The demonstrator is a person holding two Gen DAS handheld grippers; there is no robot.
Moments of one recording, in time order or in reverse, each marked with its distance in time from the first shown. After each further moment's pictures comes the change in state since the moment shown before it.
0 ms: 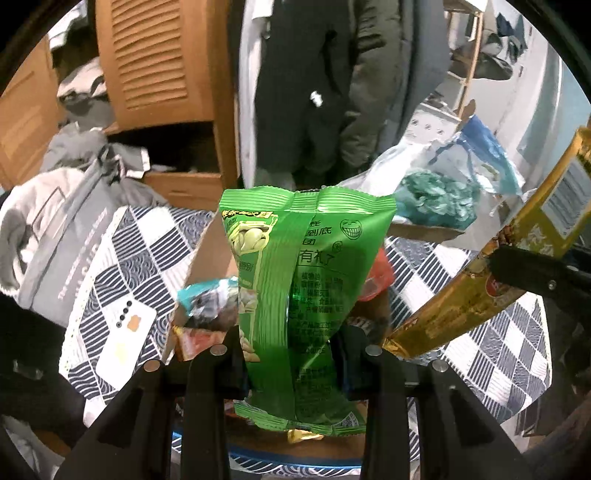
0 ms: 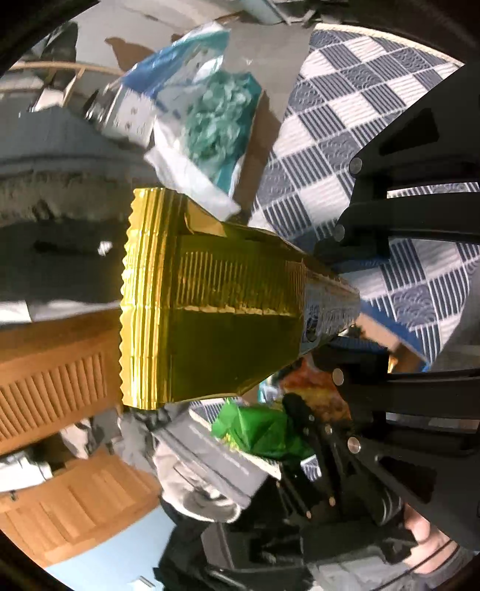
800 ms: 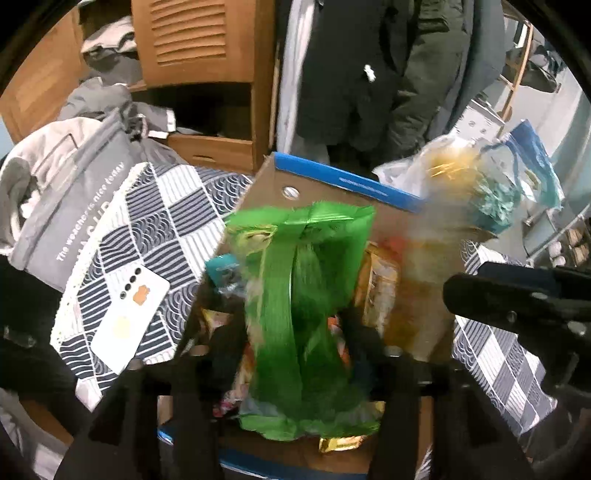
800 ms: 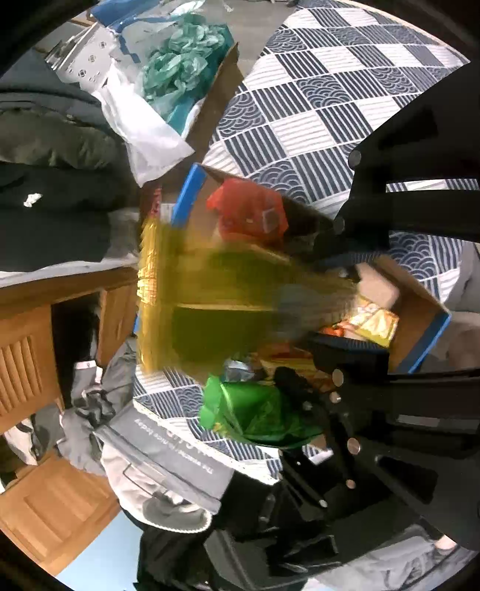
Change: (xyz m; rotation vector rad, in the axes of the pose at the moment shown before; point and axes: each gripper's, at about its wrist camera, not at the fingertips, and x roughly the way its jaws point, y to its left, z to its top) left arm 0.044 0.044 -0.009 -0.112 0.060 0.062; right arm 0.092 0.040 0.014 0.035 0.215 0.060
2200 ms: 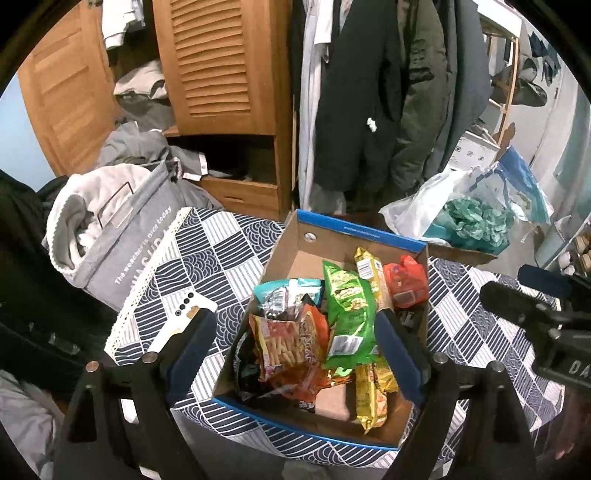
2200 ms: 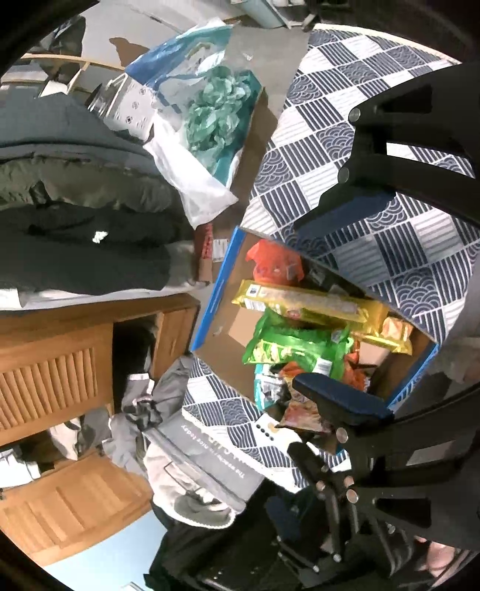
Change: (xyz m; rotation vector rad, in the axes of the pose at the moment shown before) left arm -0.104 -0.010 -0.002 0.023 -0.132 0.092; right arm -0.082 -0.012 -0.034 -0.027 -0.217 -0.108
